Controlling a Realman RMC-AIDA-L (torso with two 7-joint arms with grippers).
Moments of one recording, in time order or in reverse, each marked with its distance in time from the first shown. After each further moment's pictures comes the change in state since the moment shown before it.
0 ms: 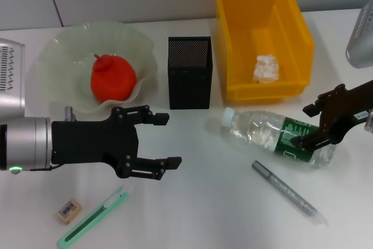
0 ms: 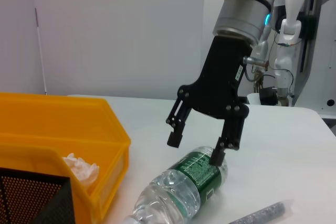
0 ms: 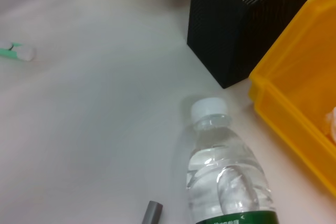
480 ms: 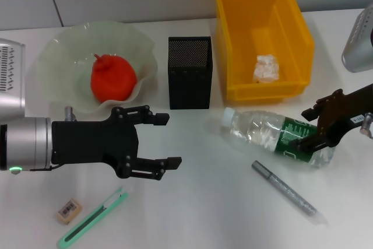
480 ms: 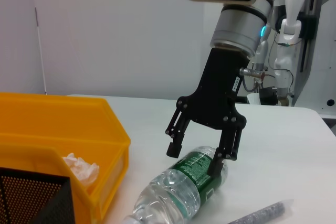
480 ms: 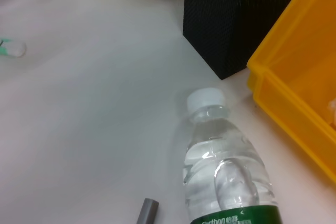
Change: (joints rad) left arm 0.000 0.000 0.000 -0.001 0.000 0.000 0.000; right arm 0.007 -0.002 0.001 0.077 0.000 0.050 -0.013
